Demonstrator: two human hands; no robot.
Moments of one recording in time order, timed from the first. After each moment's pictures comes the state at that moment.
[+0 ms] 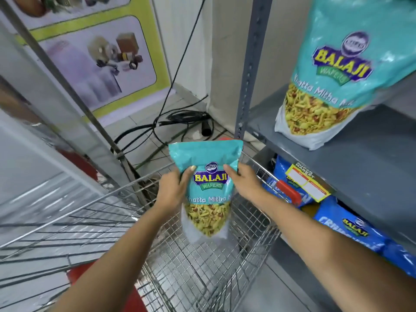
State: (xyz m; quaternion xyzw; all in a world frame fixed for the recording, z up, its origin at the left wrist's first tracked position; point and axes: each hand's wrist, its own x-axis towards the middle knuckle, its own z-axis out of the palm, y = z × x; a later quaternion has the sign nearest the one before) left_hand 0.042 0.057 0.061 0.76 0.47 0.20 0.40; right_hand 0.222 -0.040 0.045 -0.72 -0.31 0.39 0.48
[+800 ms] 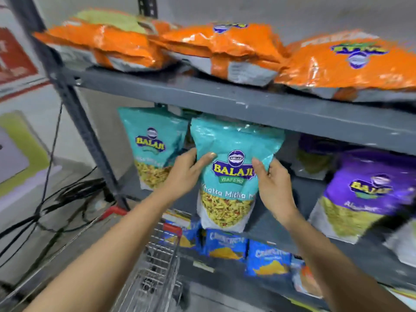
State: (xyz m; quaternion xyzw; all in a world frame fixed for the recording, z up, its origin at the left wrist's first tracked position) left_hand 0.295 -0.133 0.282 0.83 -0.02 0.19 0.53; right_hand 0.348 -0.343 0.270 -0.73 -0.20 -0.07 0.65
